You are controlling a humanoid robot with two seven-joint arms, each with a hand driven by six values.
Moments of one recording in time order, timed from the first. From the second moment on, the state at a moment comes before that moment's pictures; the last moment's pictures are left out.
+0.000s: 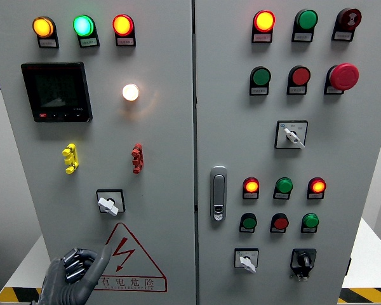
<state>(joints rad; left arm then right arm) -0.20 -0.07 -1.43 -1.69 1.47 0.36 0.26 -0.01 0.12 0.07 -0.17 -0.02 0.00 -0.01</state>
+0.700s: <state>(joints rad) -0.04 0.18 -1.01 -1.15 0.89 0.33 -0.17 -0.01 0.12 0.07 -0.17 -0.02 0.00 -0.01</state>
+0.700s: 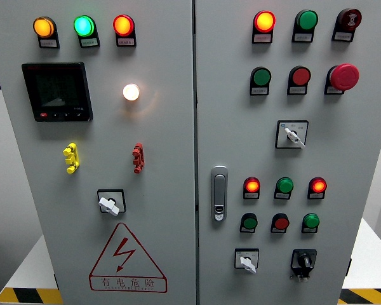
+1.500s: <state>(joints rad) -0.06 -0.02 -0.30 0.06 0.23 -0.35 -0.47 -0.01 0.12 0.07 -0.17 -0.02 0.00 -0.01</state>
